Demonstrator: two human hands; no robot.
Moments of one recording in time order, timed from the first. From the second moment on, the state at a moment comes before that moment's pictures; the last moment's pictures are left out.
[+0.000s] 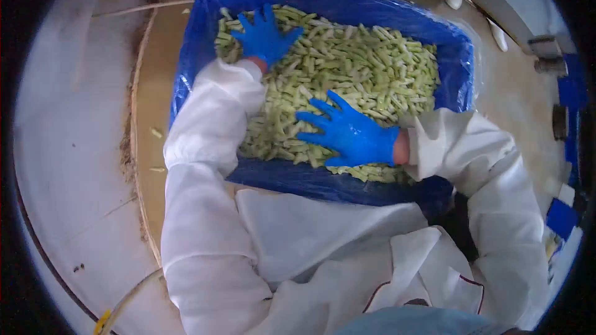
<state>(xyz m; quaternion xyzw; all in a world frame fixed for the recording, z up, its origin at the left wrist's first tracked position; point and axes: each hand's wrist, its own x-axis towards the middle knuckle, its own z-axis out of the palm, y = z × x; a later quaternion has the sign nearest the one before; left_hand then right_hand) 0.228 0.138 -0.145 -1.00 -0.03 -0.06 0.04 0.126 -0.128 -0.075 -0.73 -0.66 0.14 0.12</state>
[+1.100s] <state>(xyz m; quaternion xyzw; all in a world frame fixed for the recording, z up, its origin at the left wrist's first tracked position) 0.067 0.029 -0.012 -0.95 0.20 -0.14 -0.19 0.187 -0.202 -0.039 -0.79 -0.45 0.32 0.27</state>
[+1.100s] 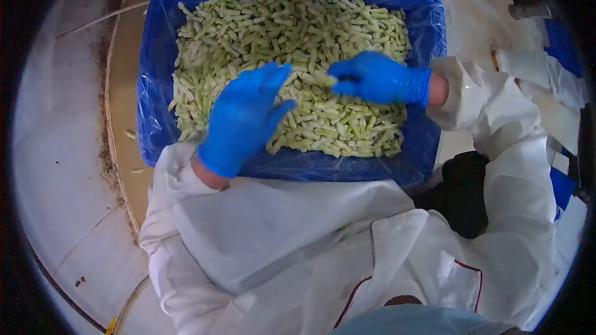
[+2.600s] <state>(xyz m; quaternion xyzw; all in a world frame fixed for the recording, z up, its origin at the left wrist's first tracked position) 0.079 0.043 -0.048 -0.80 0.02 -0.10 -0.59 0.171 -0.127 -0.040 -0.61 -0.34 0.42 0.58</state>
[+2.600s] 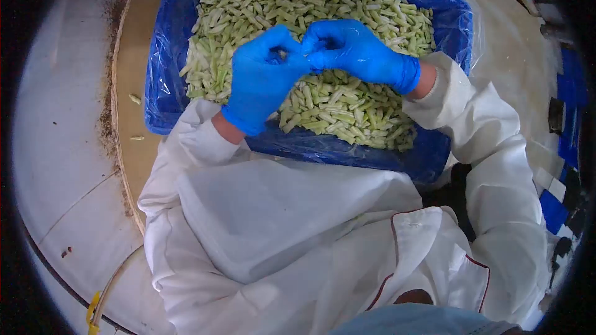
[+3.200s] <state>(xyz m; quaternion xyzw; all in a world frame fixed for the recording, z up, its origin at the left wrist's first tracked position) -0.095 0.138 0.018 -0.89 -0.05 0.36 -0.27 0.204 -0.173 -0.058 -0.67 -0.51 0.49 0.21</state>
